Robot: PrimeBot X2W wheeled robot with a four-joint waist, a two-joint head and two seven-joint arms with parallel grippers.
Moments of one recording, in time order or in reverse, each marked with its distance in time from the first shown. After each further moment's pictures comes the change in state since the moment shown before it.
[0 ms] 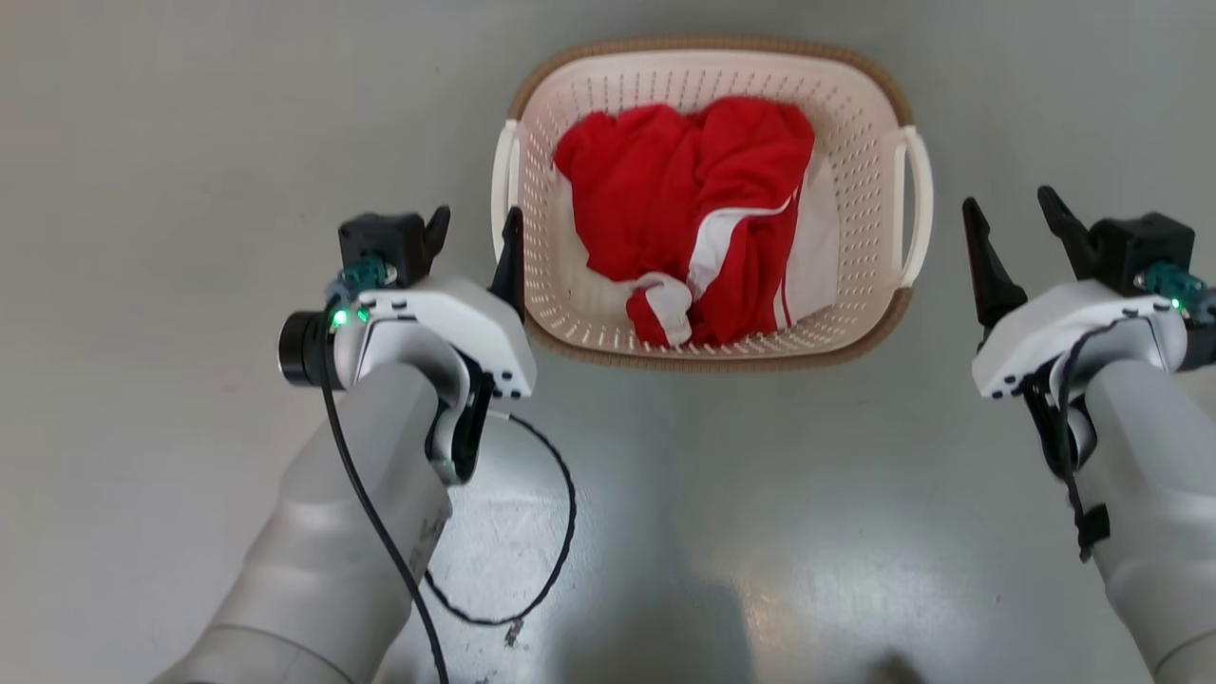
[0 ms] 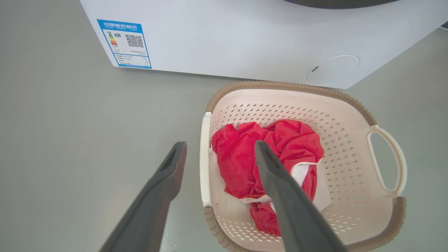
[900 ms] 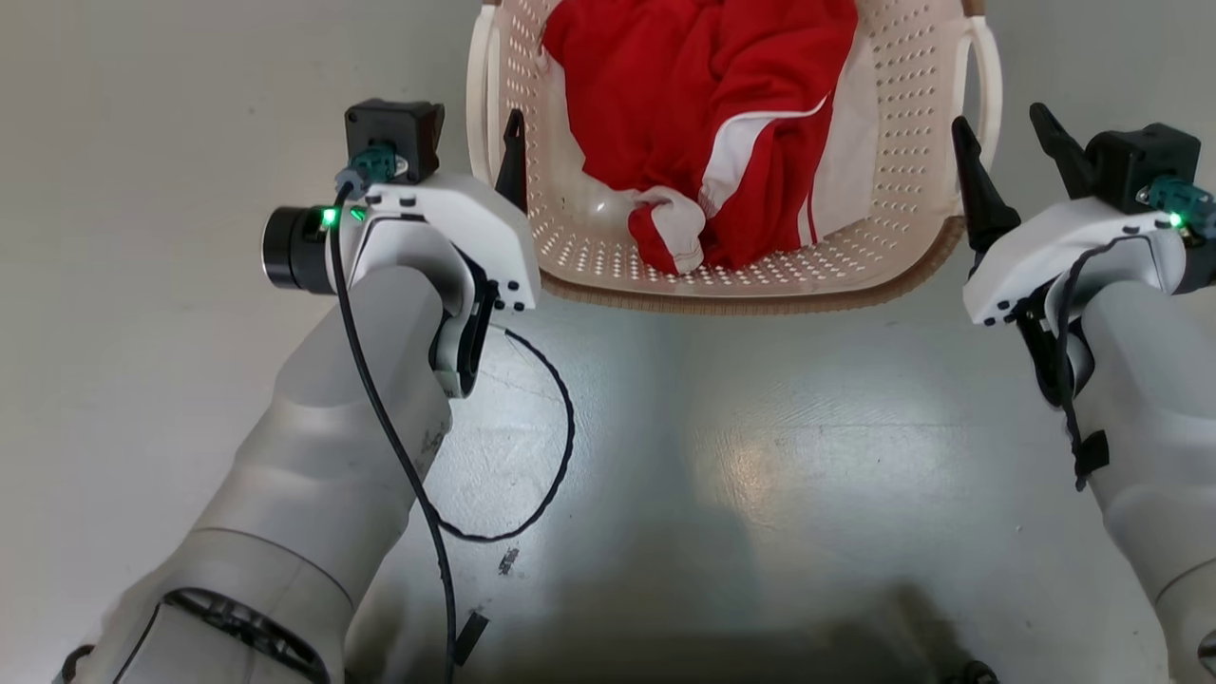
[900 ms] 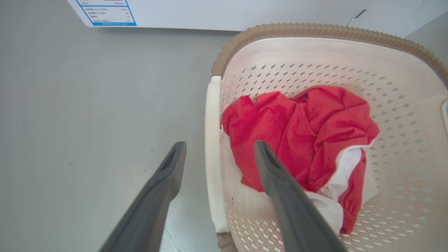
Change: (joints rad) left arm -0.217 -0.002 -0.167 0.133 -0.110 0.044 0.000; right arm -0.167 0.002 0.108 0.093 0.079 0.000 -0.001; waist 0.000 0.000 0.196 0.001
